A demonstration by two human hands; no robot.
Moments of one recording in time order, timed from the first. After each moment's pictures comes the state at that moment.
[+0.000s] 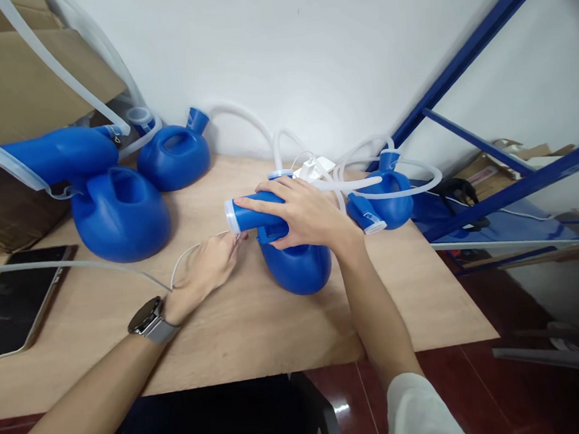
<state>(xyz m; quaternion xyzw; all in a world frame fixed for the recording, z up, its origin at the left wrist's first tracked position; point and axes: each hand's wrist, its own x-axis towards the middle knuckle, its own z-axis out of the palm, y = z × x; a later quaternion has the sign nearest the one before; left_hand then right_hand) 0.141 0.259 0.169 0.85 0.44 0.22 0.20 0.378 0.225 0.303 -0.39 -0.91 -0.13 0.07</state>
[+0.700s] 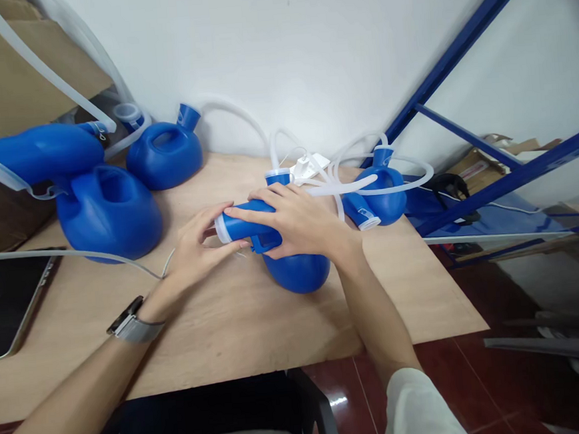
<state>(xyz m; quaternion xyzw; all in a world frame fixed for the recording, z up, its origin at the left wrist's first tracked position) 0.139 0.262 0.186 0.75 0.26 0.54 0.28 0.372 0.209 0.300 -0.39 -0.91 -0.15 0.04</state>
